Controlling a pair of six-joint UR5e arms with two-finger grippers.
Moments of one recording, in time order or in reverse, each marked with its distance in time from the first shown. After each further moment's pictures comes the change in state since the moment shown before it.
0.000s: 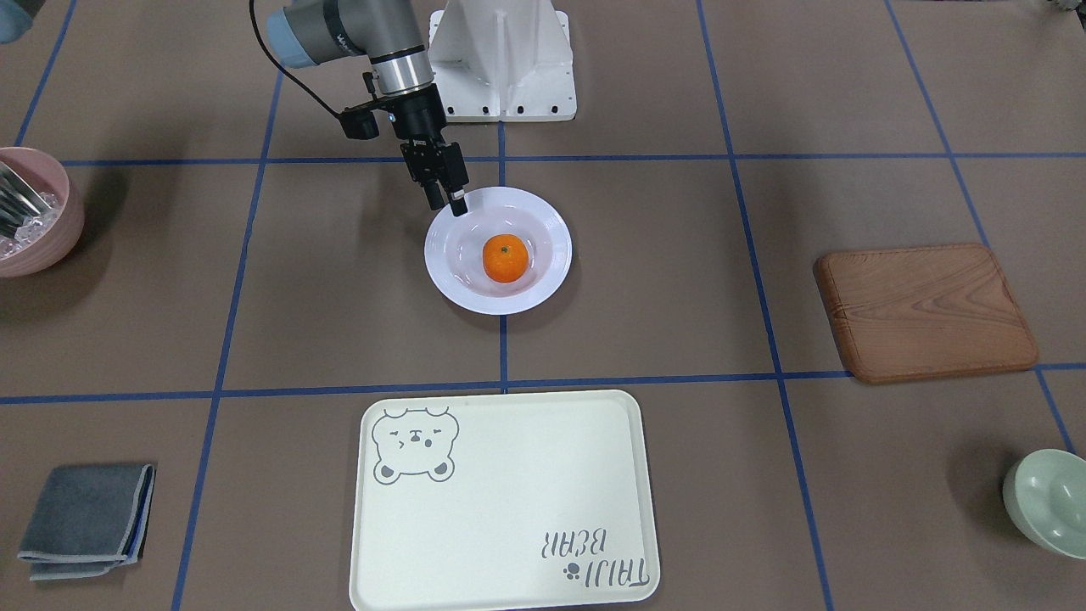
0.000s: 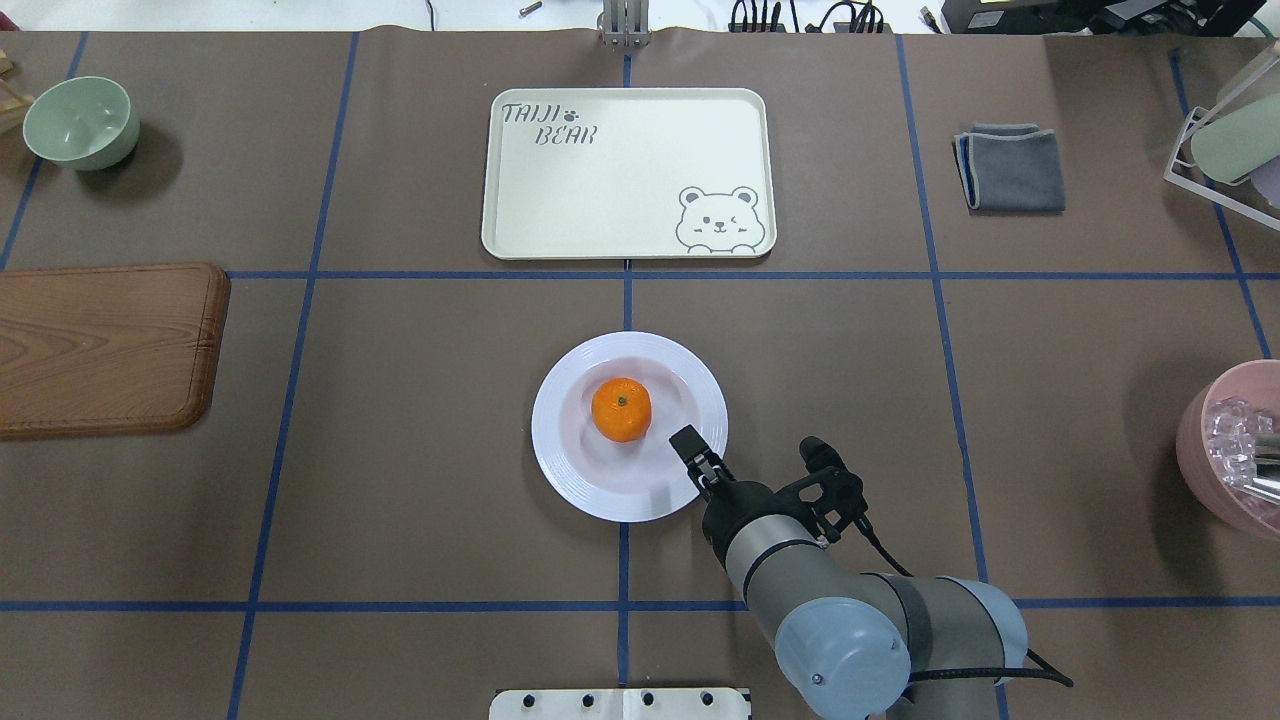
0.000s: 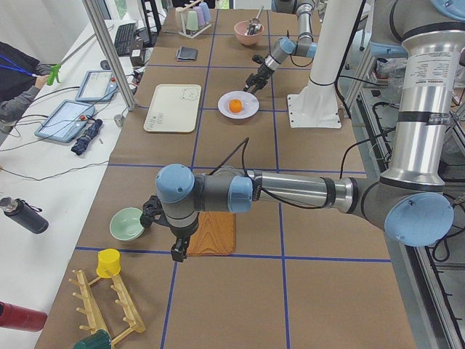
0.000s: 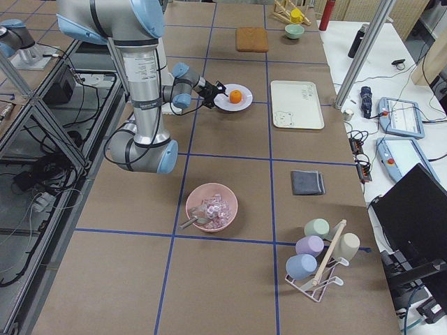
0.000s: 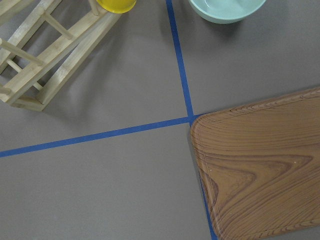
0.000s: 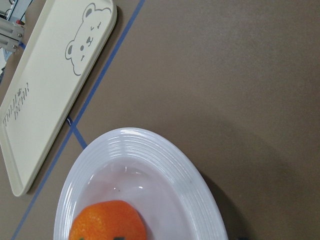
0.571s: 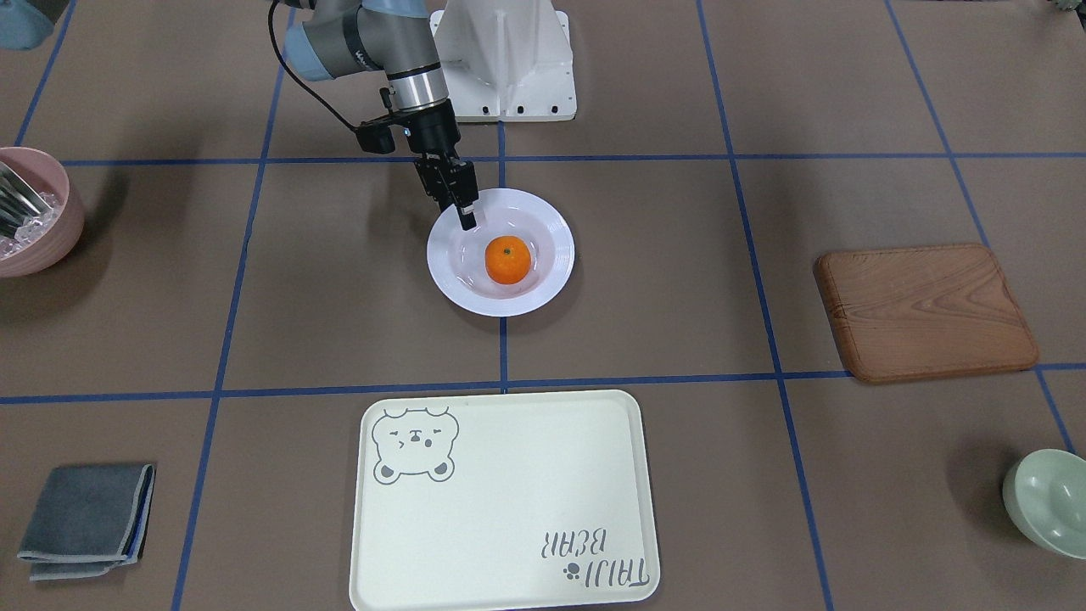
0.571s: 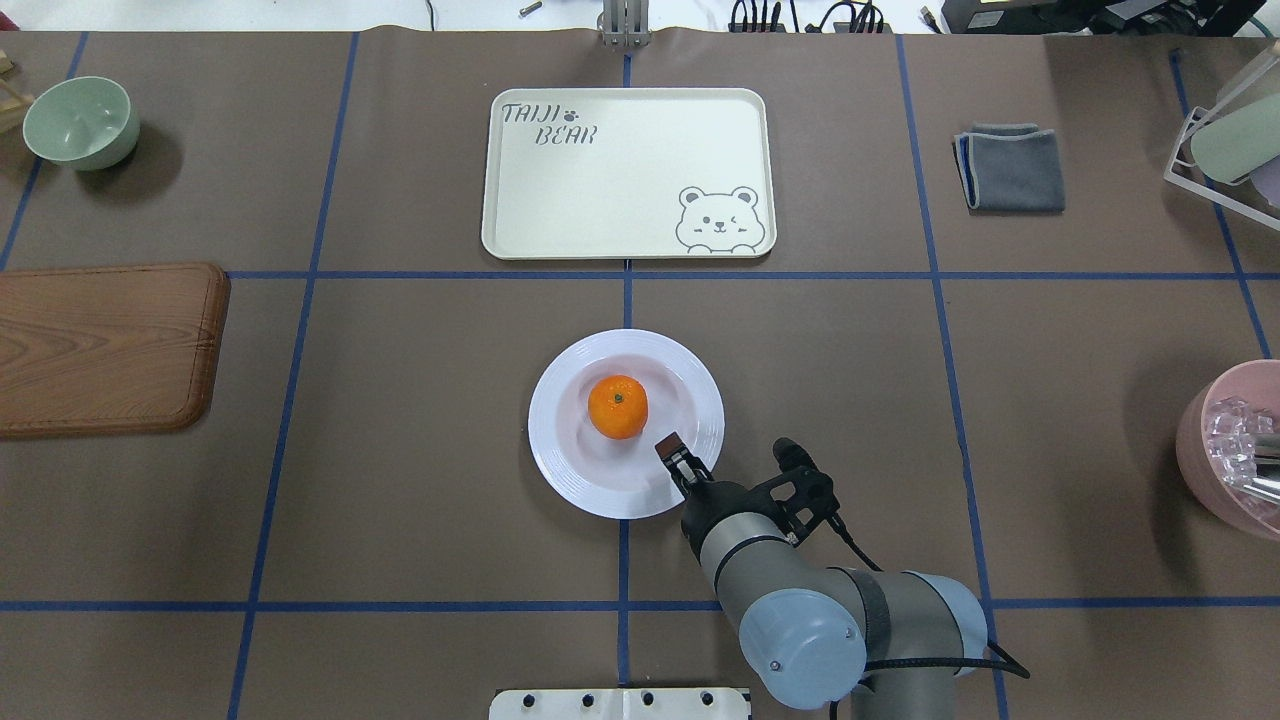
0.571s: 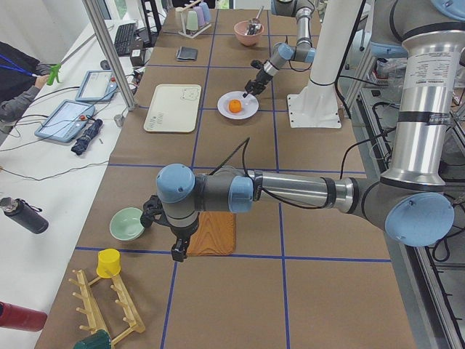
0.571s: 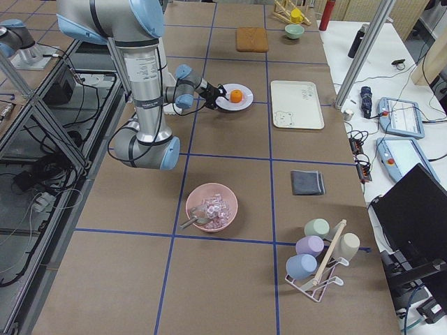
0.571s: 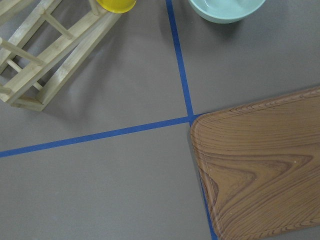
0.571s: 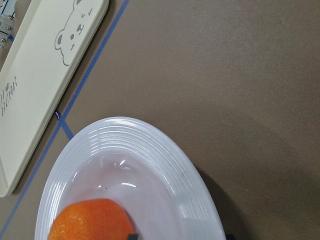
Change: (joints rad) left arm 0.000 0.002 -0.003 -0.002 0.000 0.000; right arm 0.008 0.055 -0.084 0.009 0.001 0.010
